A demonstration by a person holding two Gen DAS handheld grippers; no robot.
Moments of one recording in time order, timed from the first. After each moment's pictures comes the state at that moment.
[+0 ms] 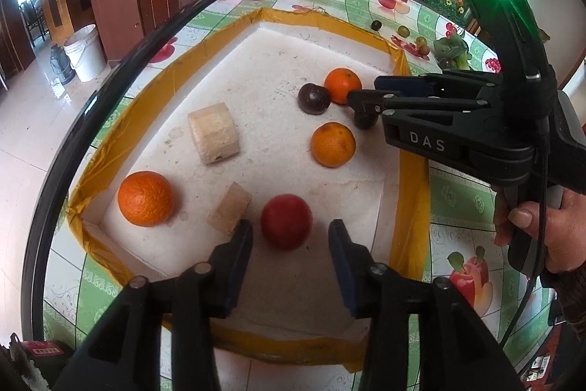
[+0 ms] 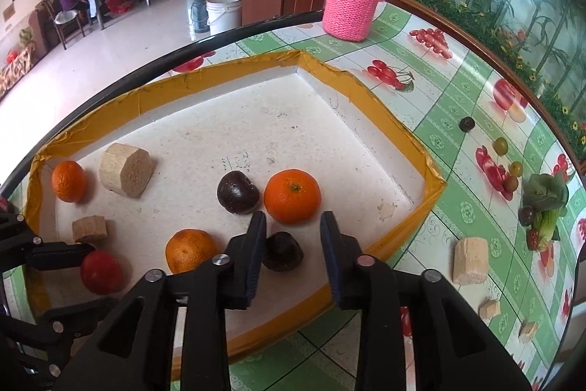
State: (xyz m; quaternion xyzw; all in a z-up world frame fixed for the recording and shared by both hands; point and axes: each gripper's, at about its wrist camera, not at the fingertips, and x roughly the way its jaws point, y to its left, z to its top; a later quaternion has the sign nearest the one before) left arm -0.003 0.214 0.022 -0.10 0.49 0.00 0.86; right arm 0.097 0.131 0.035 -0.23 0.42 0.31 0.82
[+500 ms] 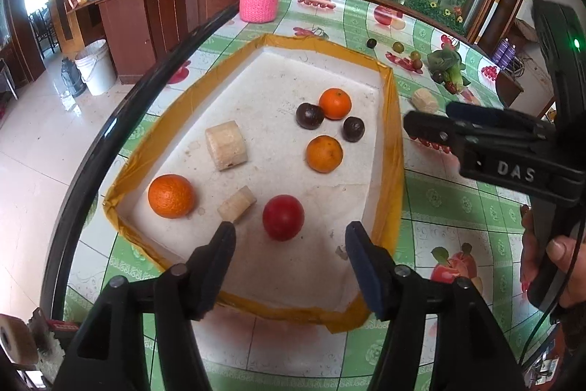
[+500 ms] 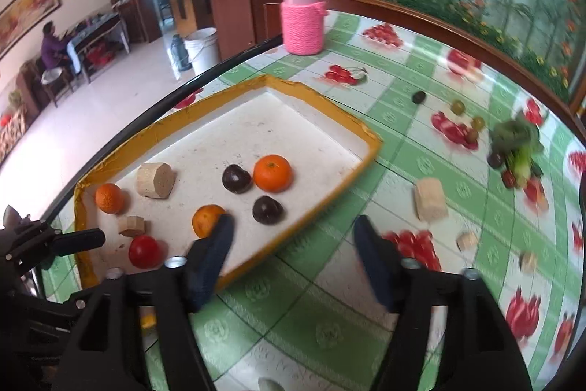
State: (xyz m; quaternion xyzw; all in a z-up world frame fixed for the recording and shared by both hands) left arm -0.028 0.210 0.050 -0.09 0.47 0.02 0.88; right arm 0.065 0.069 0.073 -0.12 0.42 0.27 0.86
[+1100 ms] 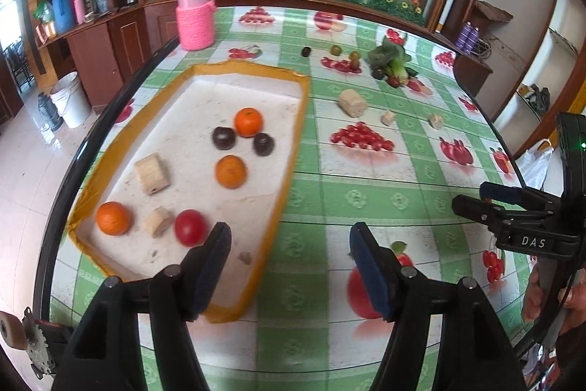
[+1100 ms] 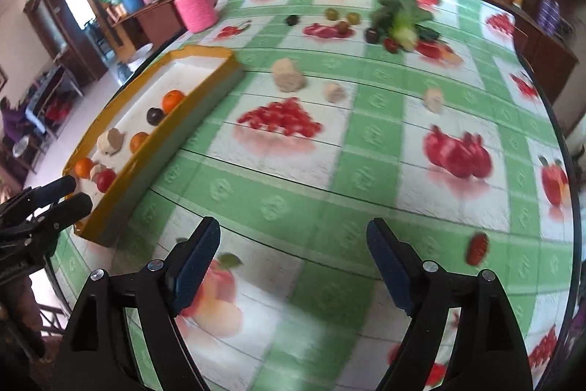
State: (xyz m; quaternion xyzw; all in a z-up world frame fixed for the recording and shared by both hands) left arm -0.031 0.137 0.081 -0.05 0.45 -0.04 0.89; right arm 0.012 -0.090 0.065 -0.02 0.48 0.15 0.86
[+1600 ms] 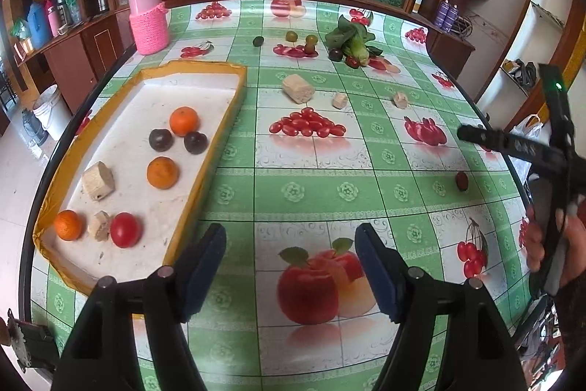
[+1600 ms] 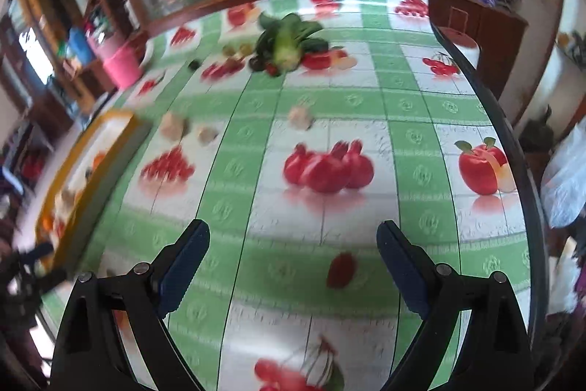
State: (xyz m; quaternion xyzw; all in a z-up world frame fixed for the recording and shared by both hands) left arm -0.026 0.078 0.079 -0.03 0.46 -0.07 0.88; right arm 0.059 -0.198 0.071 0.07 0.45 0.07 0.88
